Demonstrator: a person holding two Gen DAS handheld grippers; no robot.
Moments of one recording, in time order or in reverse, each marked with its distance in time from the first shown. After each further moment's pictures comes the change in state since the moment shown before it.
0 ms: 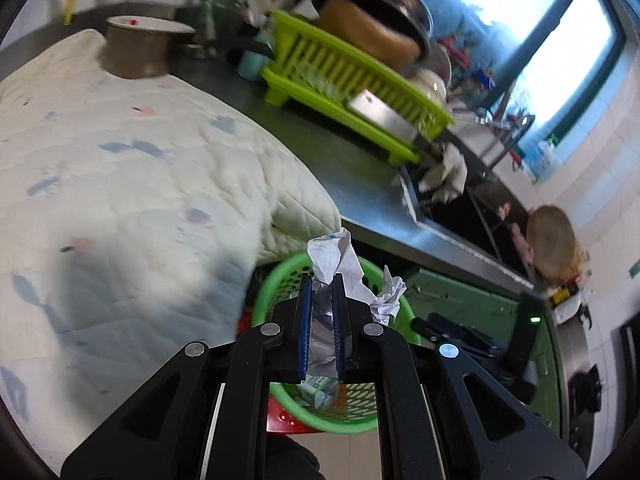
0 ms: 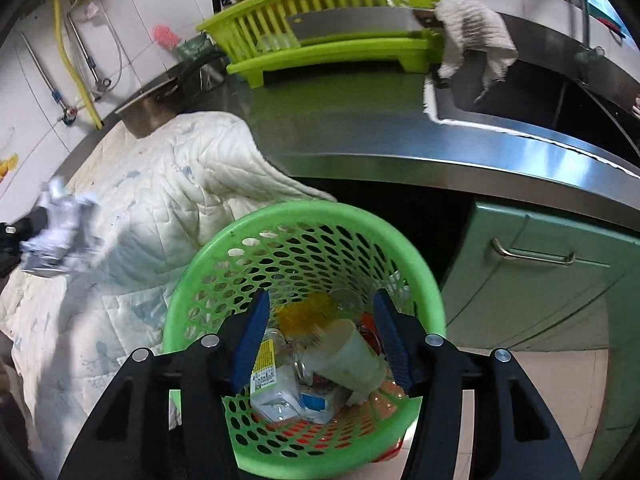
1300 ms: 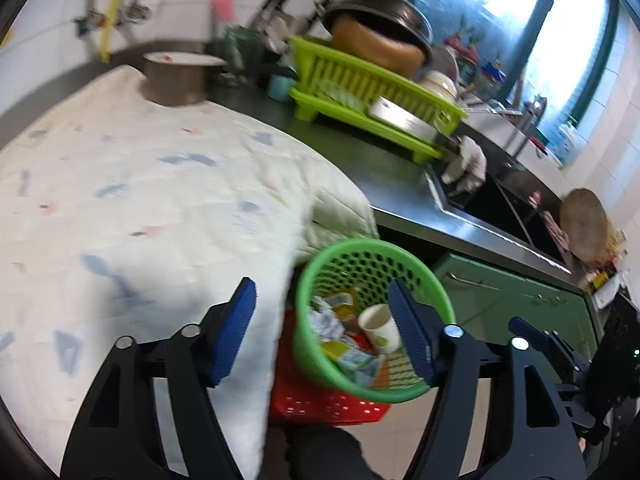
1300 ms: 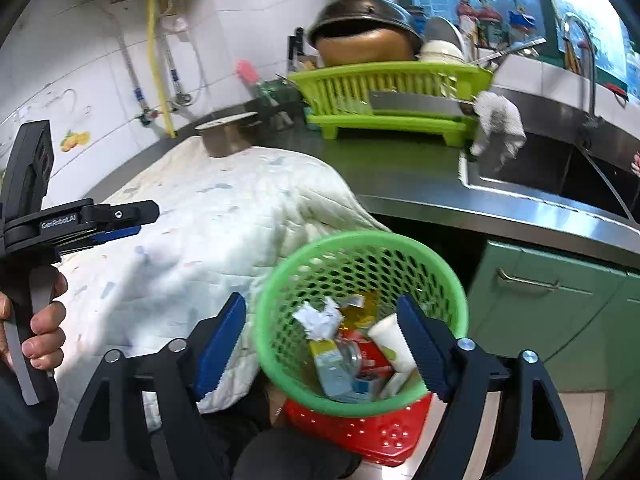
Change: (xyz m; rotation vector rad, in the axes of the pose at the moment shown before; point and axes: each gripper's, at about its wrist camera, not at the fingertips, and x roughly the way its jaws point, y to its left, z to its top) left arm -0.073 -0.010 -0.037 0.068 -0.102 0.194; right arm -0.104 0.082 -0.053 -0.158 -0.193 0.076
